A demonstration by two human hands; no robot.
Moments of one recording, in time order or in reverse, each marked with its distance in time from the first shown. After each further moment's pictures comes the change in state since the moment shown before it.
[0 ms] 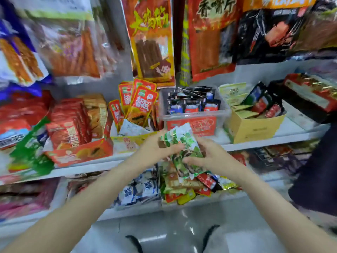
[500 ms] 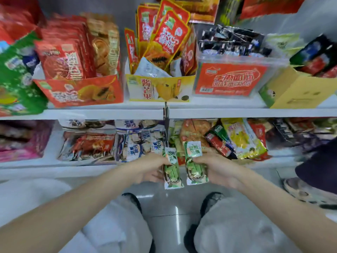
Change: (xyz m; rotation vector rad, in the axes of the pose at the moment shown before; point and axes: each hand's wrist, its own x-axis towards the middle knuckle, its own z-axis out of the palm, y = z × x) left_hand -0.042 -0.164 0.017 -0.371 -0.197 -0.711; right_hand -0.016 0.071 0.119 0.638 -0.216 0.811
